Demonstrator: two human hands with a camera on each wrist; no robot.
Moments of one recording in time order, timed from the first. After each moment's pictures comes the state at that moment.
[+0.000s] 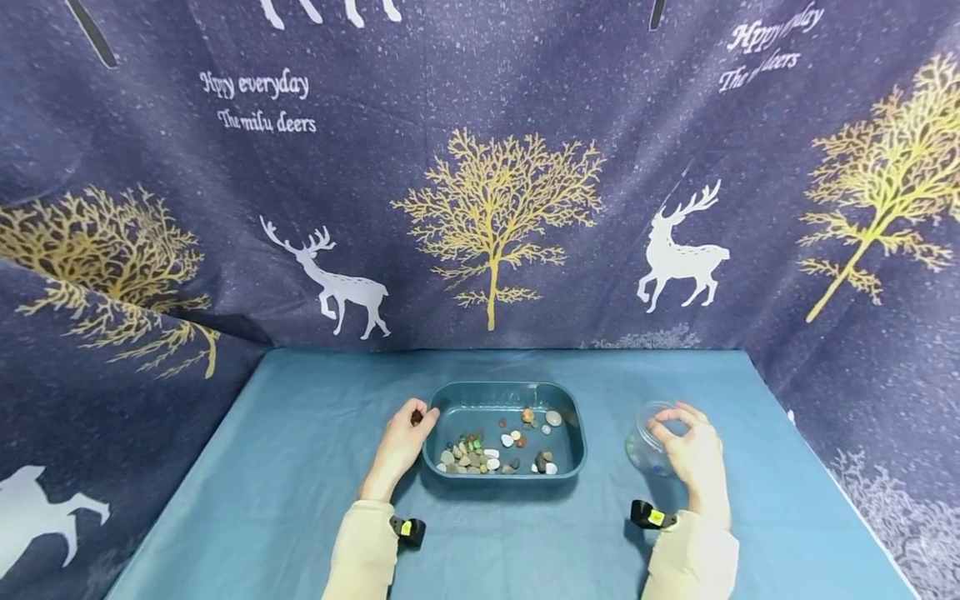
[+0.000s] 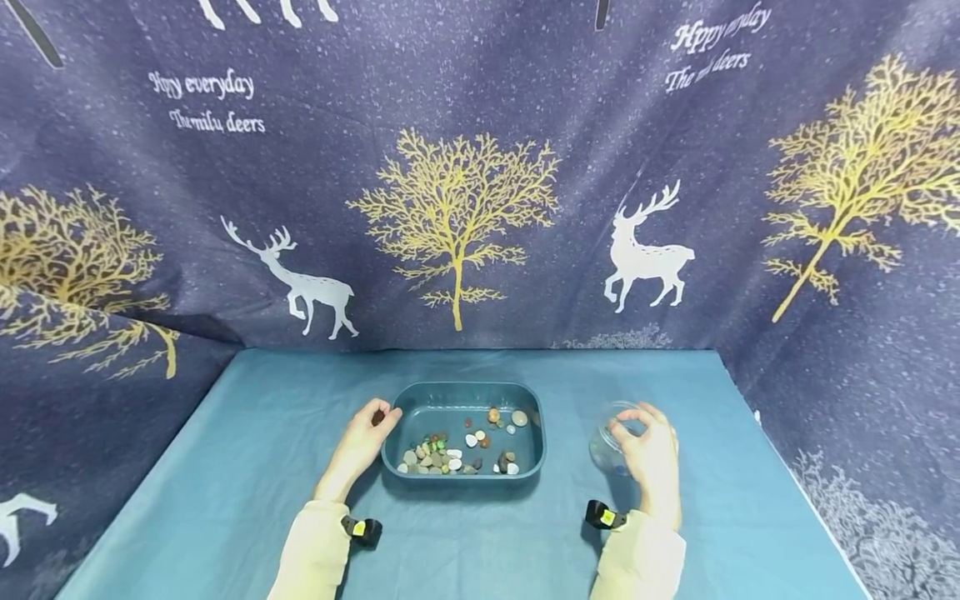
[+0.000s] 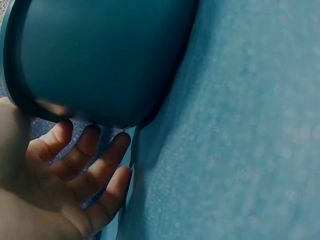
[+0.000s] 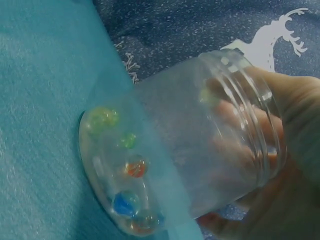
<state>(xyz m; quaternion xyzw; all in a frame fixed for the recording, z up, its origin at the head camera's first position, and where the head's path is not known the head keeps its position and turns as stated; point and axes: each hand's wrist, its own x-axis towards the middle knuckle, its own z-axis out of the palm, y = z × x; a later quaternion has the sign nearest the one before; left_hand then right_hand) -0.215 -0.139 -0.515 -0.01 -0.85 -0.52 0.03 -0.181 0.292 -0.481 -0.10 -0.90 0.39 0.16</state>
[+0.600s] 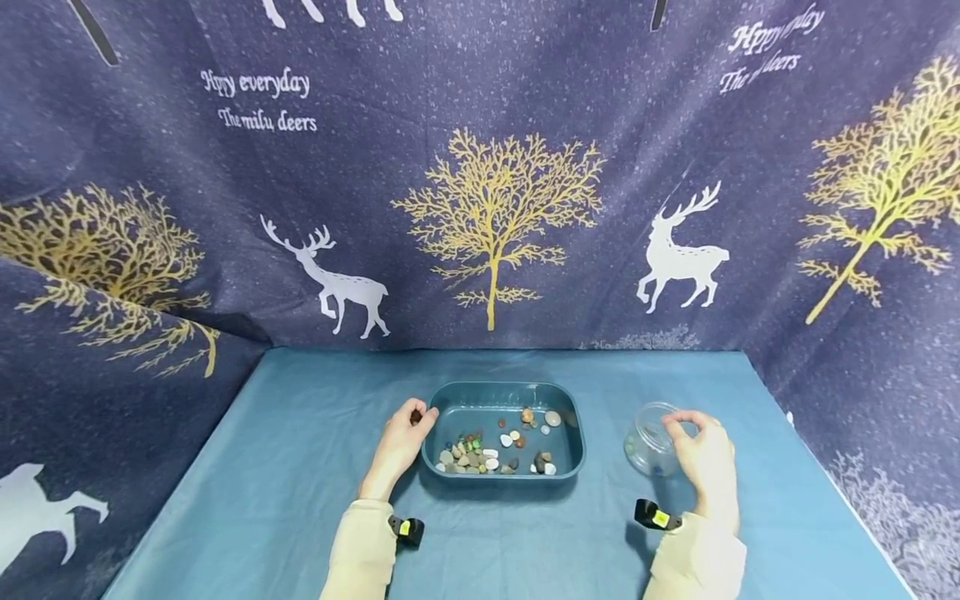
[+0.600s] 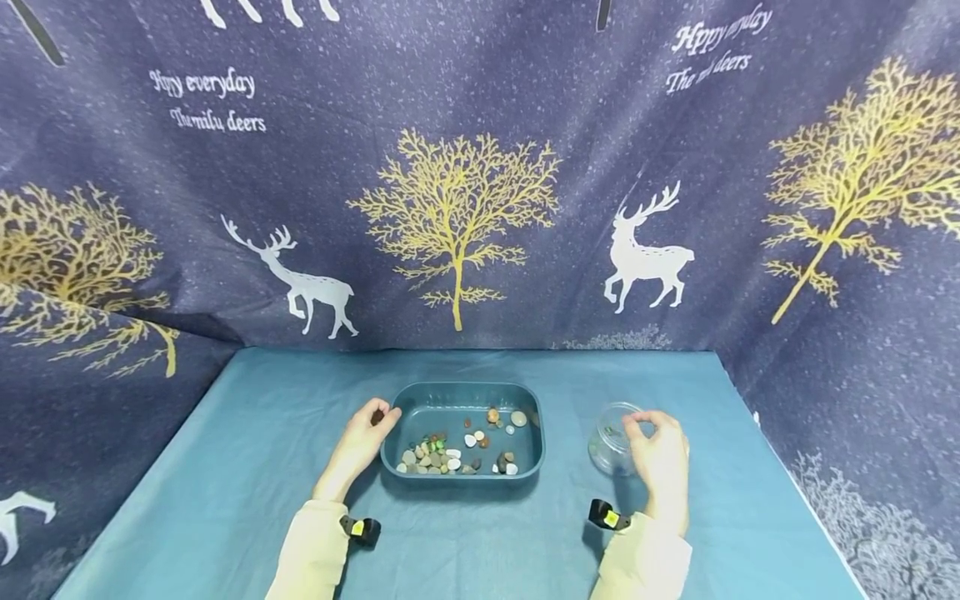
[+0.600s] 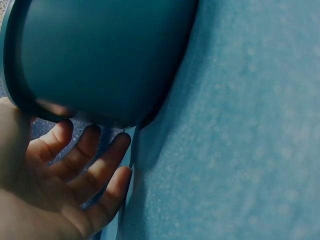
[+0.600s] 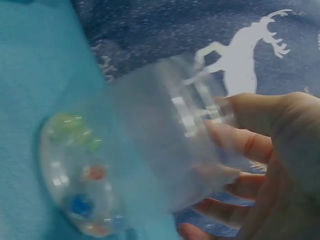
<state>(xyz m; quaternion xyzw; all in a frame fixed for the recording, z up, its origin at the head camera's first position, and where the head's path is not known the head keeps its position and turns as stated) -0.215 -0.139 -0.513 -0.01 -0.85 -0.53 0.03 -0.171 0.296 -0.466 -0.14 -0.90 0.38 0.15</state>
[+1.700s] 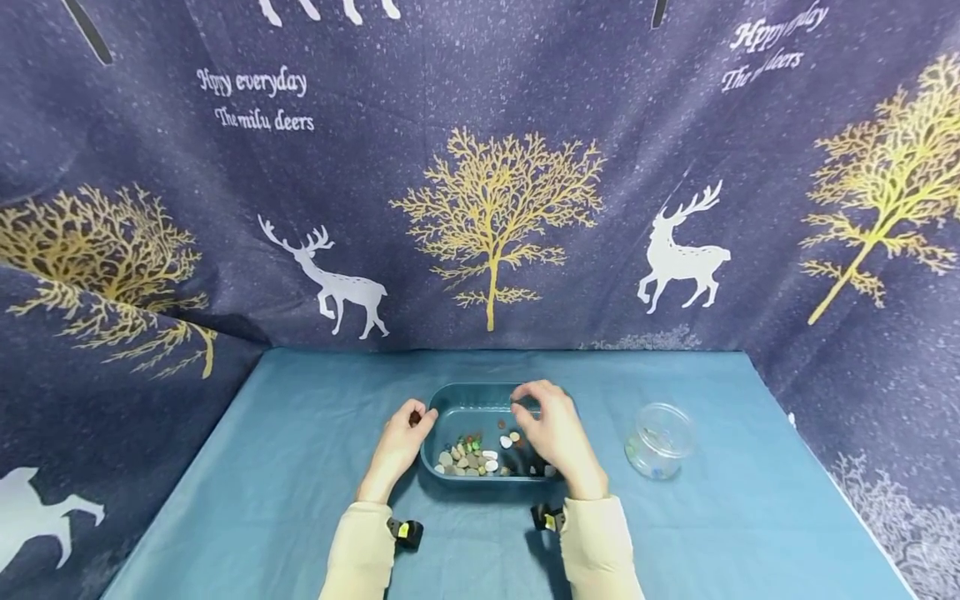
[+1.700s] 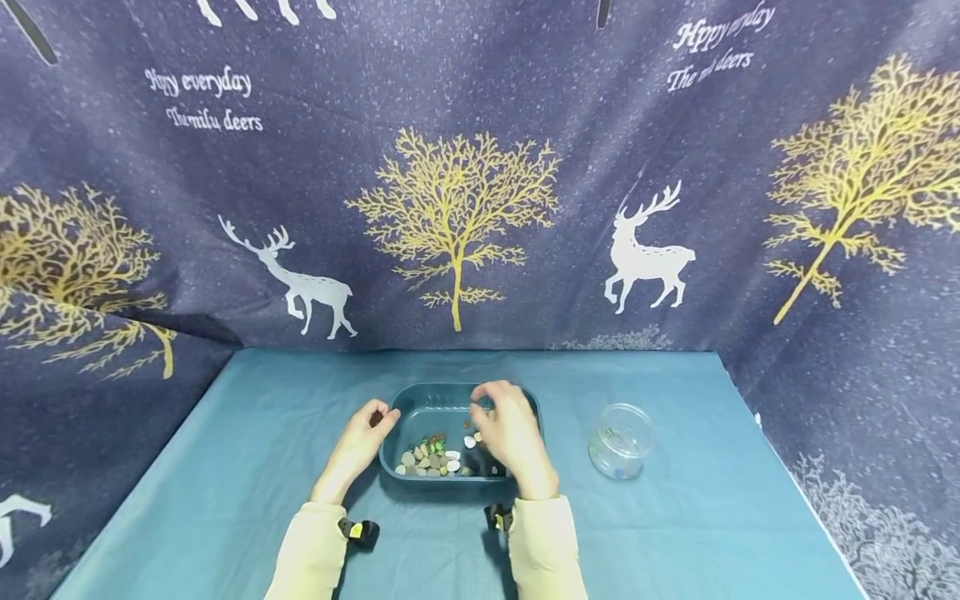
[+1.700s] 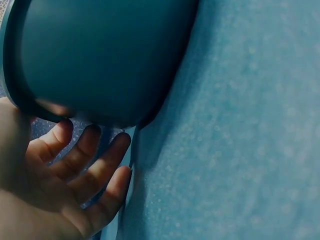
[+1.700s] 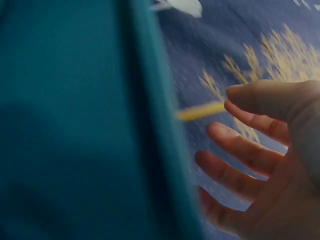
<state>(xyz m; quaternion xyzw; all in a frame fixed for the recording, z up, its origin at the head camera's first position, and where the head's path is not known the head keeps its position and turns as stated) -0.217 -0.139 -0.514 0.00 -0.85 -0.52 0.03 -0.205 0.122 -0.448 0.17 -0.90 0.39 0.14</state>
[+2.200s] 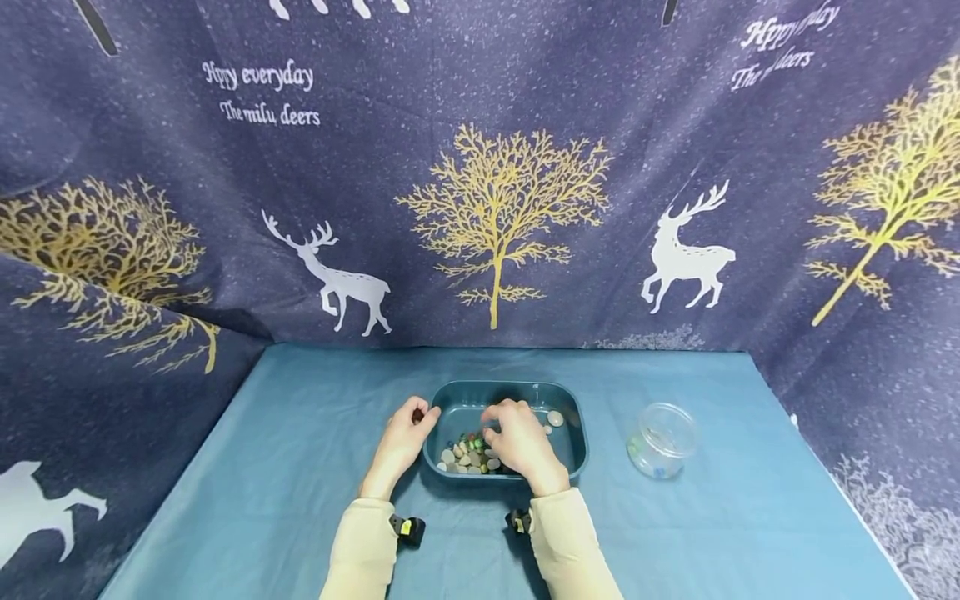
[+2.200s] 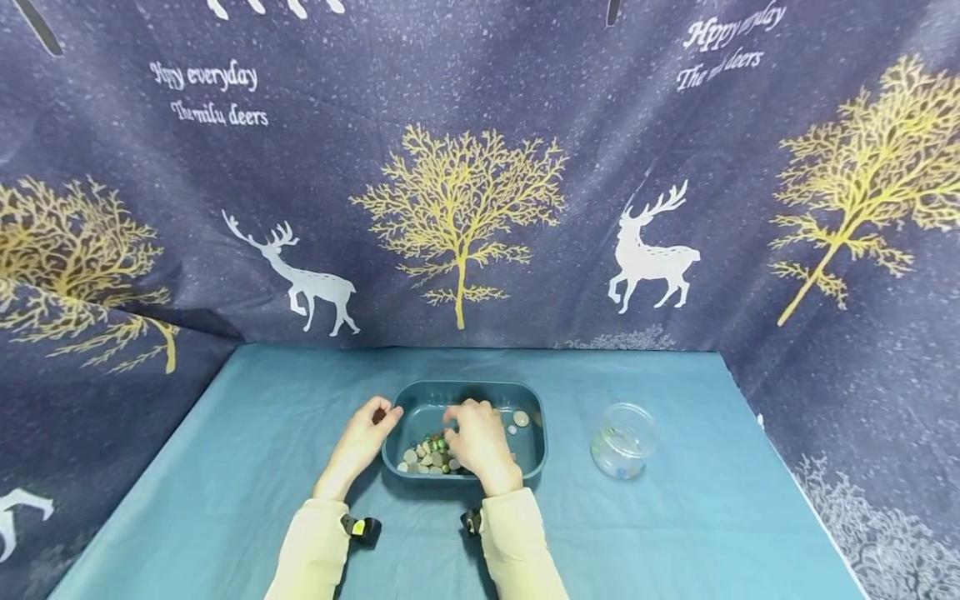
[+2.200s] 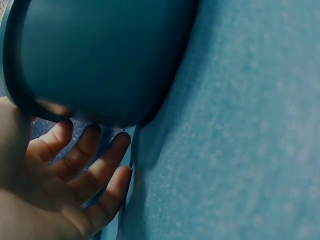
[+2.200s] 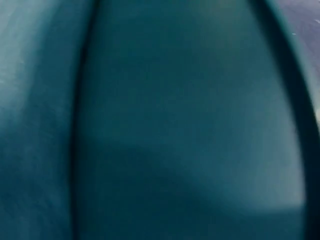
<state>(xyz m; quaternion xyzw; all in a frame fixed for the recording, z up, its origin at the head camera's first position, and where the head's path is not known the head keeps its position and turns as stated) -0.217 -0.140 -0.515 -0.01 -0.85 -0.53 0.03 -0.211 0.078 -0.480 0.20 -0.93 0.29 0.04</state>
